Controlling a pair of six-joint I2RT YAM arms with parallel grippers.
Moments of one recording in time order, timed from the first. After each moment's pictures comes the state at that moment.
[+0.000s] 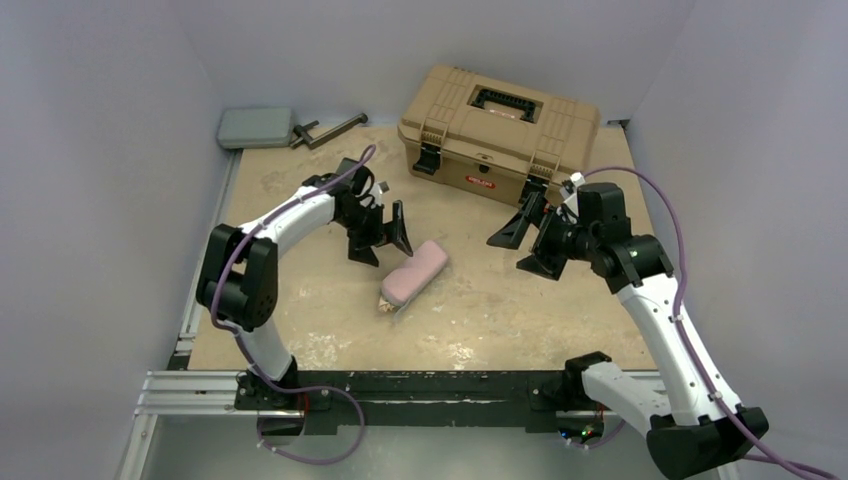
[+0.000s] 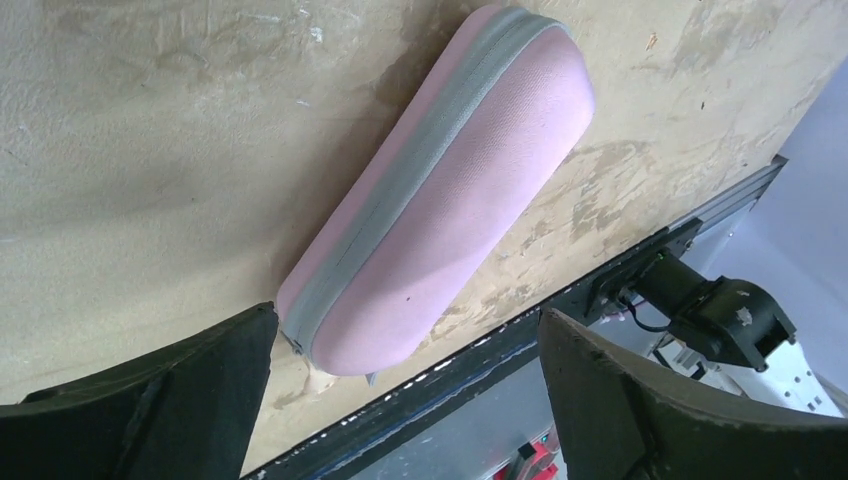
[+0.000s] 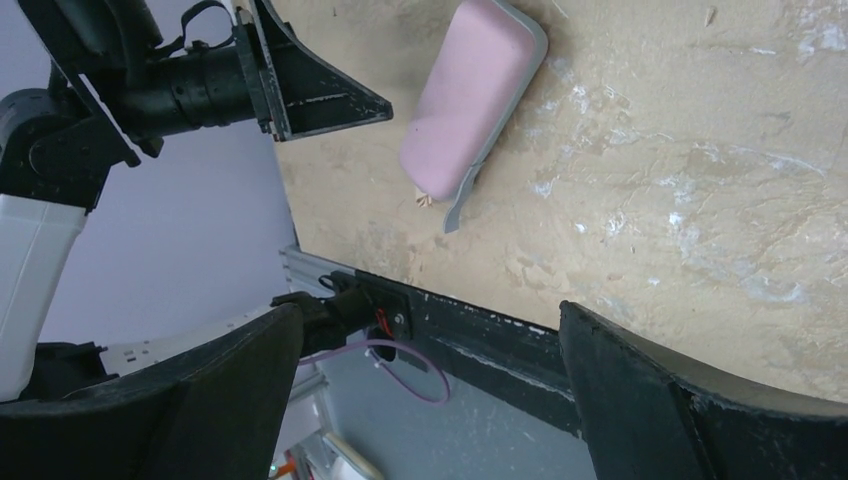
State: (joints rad) left arm -0.38 1.76 1.26 -0.77 0.52 -0.50; right arm 0.26 0.97 1.09 -0.88 -0.43 0.85
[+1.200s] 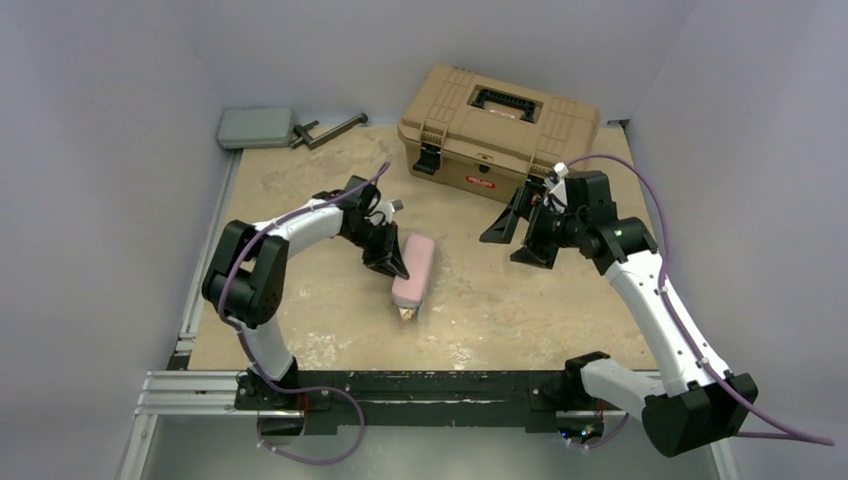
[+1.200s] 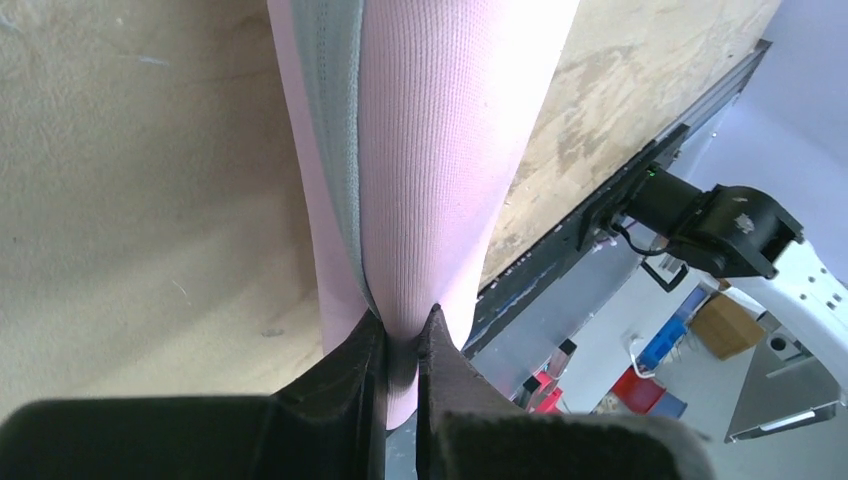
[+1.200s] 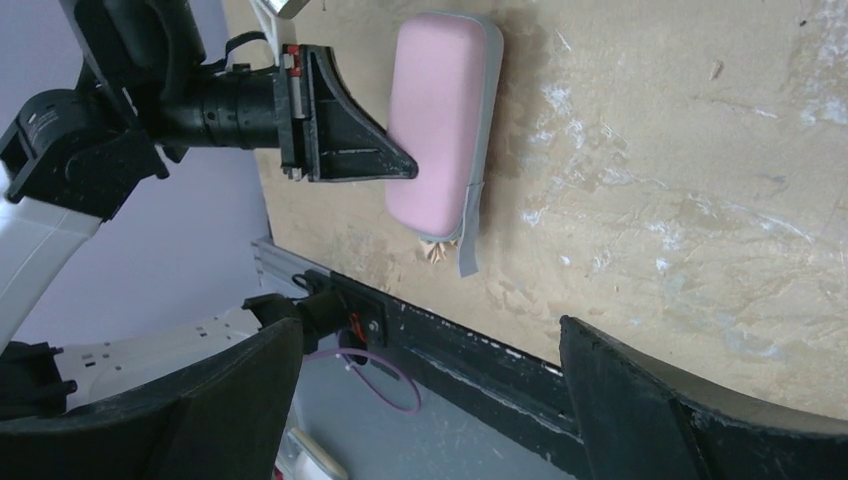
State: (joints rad) left arm -0.41 1.80 1.13 -0.63 0.72 -0.42; right arm 0.26 1.08 1.11 -0.85 -0.47 0.74
